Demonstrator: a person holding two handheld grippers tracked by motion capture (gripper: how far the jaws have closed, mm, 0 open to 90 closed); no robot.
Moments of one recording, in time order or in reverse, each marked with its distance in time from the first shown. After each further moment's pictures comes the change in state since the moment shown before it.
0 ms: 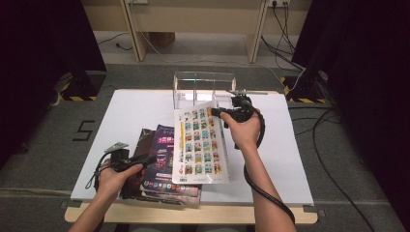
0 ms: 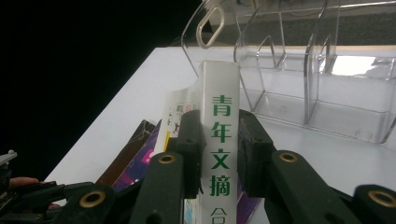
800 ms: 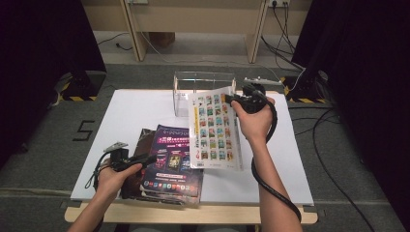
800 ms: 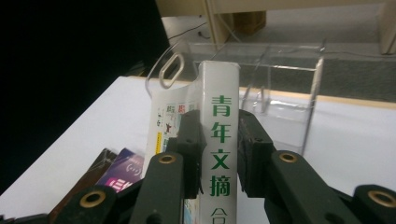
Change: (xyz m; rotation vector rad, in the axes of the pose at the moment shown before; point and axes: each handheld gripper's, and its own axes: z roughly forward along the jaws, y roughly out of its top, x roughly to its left) left arm 0.001 0.002 -0.002 -0.005 -0.010 -0.011; right arm 0.004 0.029 -0.039 -0.109 -0.179 -0.079
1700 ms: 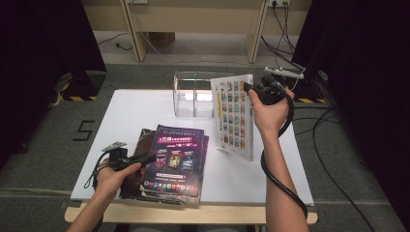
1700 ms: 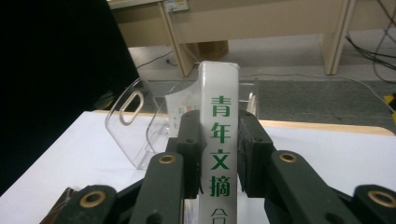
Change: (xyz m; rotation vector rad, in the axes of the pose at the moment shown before) left arm 0.001 0.001 -0.001 -0.009 -0.006 -0.022; right arm -0.026 0.022 -0.029 -0.109 -0.132 0.036
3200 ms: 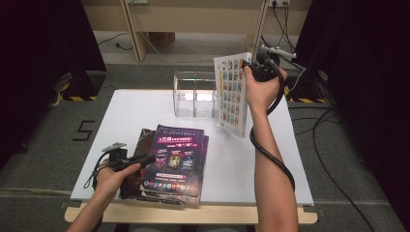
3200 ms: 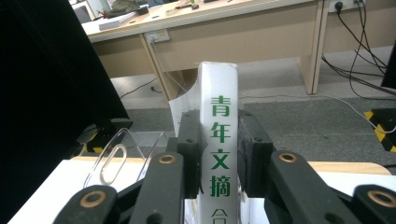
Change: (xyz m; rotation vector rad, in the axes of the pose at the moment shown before) left arm 0.005 -0.002 0.001 0.010 0.000 -0.009; right arm 0.003 0.045 0.043 -0.095 -0.075 0.044
